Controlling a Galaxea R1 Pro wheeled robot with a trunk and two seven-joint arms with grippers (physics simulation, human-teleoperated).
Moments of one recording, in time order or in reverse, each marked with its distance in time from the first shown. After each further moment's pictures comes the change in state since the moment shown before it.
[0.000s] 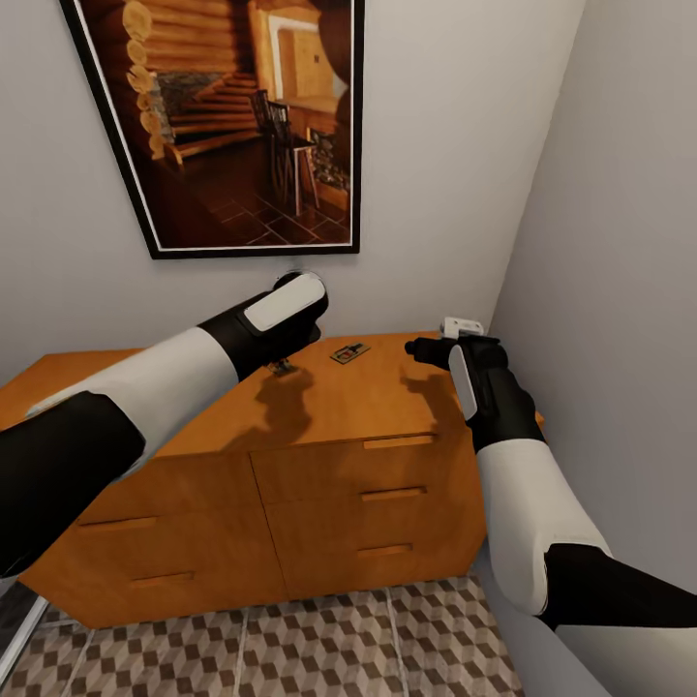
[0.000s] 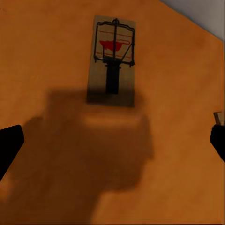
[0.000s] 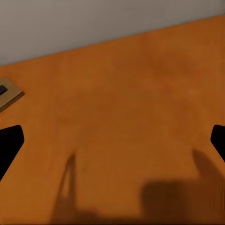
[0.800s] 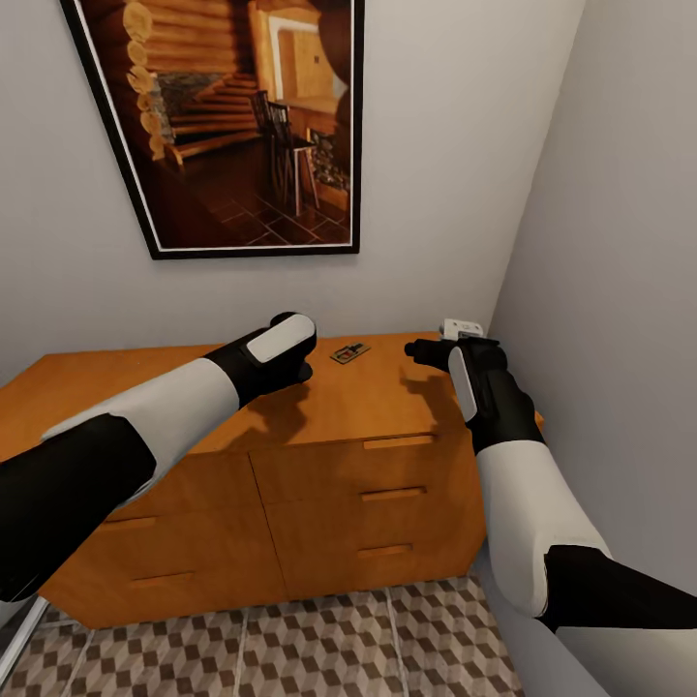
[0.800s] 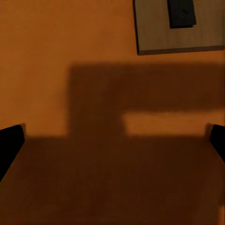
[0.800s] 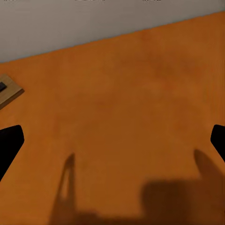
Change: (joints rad) left arm 0.089 0.001 -0.039 0.130 -0.009 0.218 -0.097; right arm 0.005 0.000 0.000 0.002 -0.001 -0.003 0.001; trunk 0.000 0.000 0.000
